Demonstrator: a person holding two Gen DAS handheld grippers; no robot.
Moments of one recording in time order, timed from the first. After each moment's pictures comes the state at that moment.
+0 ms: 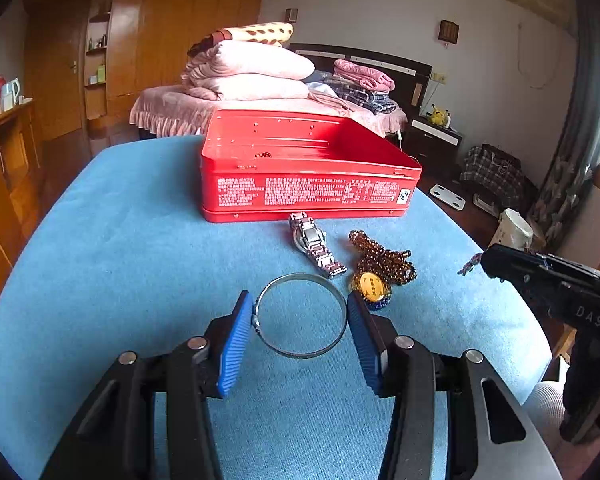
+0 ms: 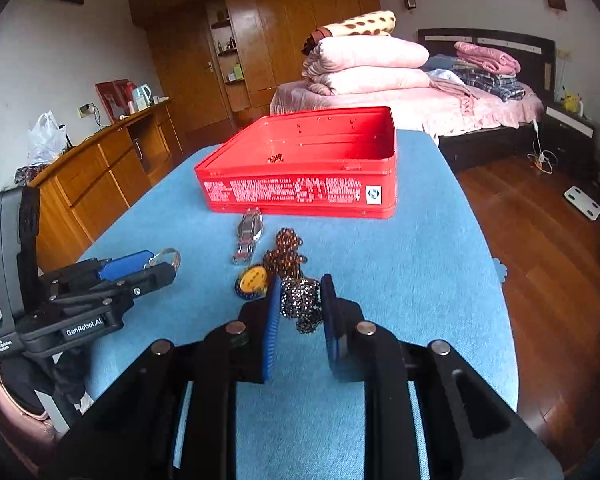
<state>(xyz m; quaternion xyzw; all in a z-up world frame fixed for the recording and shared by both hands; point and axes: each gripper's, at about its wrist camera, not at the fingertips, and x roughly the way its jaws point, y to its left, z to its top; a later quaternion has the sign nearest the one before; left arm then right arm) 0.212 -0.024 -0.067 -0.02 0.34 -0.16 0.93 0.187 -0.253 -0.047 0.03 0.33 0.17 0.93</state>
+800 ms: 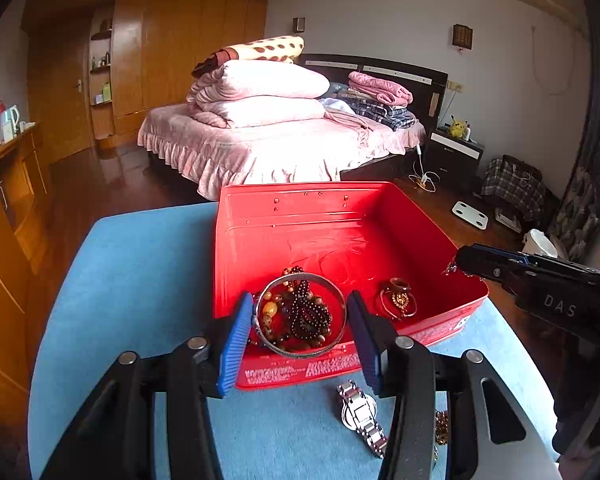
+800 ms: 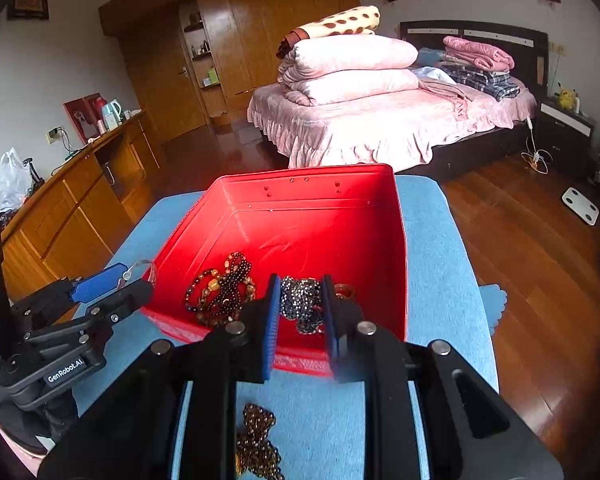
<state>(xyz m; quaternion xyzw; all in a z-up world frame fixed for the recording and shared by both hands) 0.350 -0.032 -0.013 0.00 0.32 -0.13 0.94 0.356 -0.240 -0.012 0.05 0.35 0.13 0.92</state>
